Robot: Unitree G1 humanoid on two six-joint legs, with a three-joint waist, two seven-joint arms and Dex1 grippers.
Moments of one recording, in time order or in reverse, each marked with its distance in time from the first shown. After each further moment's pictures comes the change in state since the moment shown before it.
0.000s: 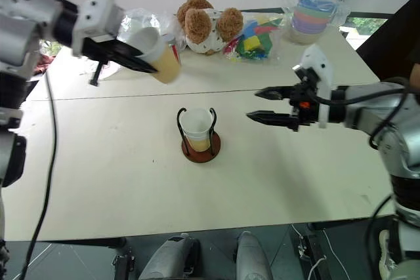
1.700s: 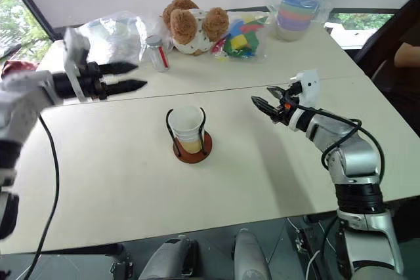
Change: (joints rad) left arm 0.869 0.052 0.559 -0.490 -0.335 0.352 0.875; right arm 0.008 0.515 0.061 0.436 -0.295 -0.377 -0.501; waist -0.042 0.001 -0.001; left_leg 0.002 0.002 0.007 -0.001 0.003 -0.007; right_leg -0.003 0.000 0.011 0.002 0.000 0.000
